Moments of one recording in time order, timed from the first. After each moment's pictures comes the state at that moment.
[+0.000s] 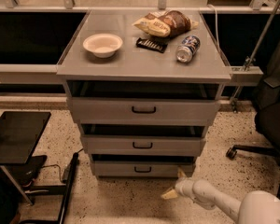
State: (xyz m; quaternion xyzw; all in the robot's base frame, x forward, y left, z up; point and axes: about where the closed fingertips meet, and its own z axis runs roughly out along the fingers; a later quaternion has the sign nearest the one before) arm 0.633 -0.199 0.155 -0.42 0.82 0.06 0.39
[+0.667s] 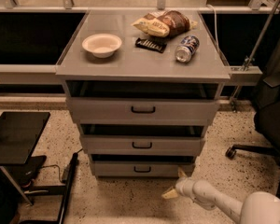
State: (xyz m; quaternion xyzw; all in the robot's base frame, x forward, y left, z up) arm 0.637 -0.200 0.159 -0.42 0.81 0.05 0.40
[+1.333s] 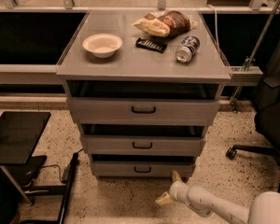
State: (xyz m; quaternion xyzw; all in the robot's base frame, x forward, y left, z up) arm 0.603 -0.161 0.177 -0.45 0.80 0.05 0.40
